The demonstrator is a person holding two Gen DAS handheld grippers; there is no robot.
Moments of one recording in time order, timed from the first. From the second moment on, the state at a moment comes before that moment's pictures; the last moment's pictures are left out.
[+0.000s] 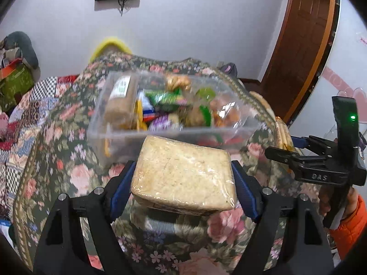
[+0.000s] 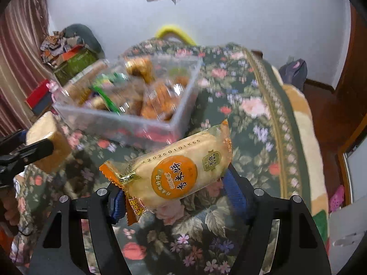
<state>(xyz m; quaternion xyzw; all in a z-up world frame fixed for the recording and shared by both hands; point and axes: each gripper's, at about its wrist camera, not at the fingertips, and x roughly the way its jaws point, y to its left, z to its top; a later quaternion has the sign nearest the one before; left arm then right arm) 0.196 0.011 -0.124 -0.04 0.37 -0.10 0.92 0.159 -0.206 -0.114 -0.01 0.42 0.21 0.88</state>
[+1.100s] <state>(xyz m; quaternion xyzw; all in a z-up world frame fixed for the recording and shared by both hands) 0.318 0.028 -0.105 -0.05 0.38 -0.08 0.92 0.250 -0.124 -0.091 -0.06 0.38 0.26 0.88</state>
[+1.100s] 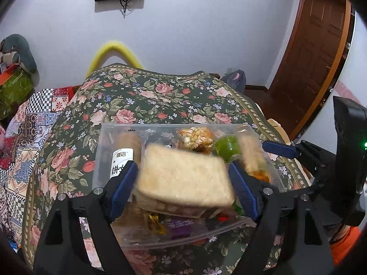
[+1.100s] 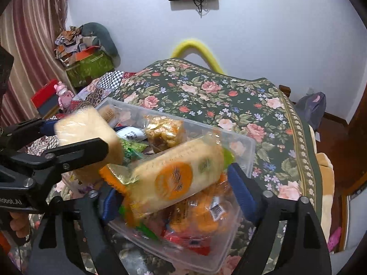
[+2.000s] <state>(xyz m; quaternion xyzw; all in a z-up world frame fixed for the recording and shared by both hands) 0.112 0.034 0.041 -0.02 0.16 -0.06 0.99 0.100 -0.183 0.066 0.04 0.22 0.24 0.94</state>
